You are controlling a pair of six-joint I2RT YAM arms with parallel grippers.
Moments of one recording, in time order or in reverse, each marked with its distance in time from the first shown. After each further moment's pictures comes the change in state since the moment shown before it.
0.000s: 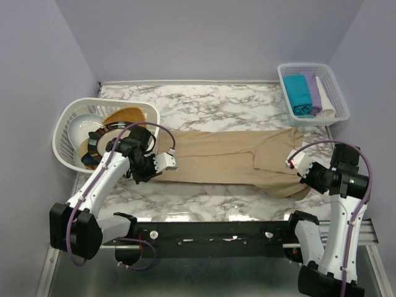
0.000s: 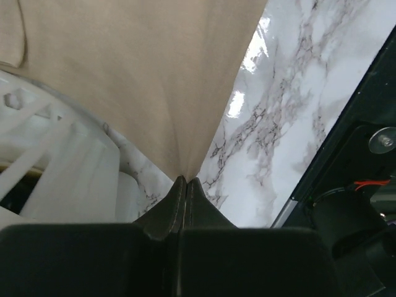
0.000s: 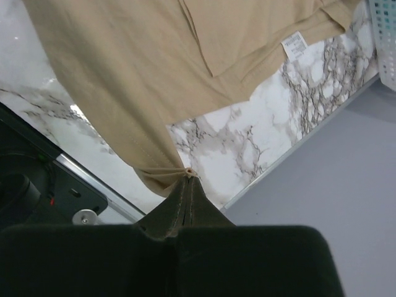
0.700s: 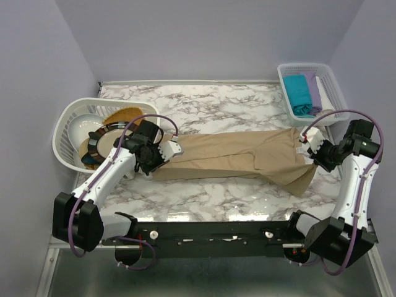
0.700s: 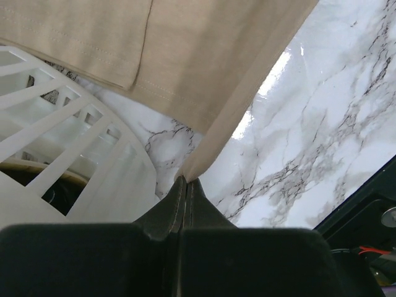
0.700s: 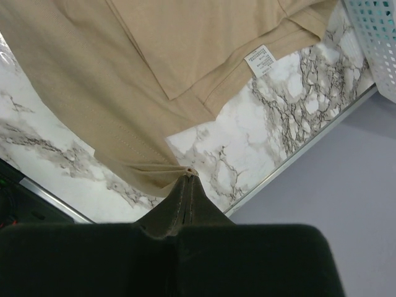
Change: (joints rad) left arm -0.065 0.041 -0.002 0.211 -0.087 -0.255; right arm -0.207 0.360 0.169 0.077 -0.154 -0.105
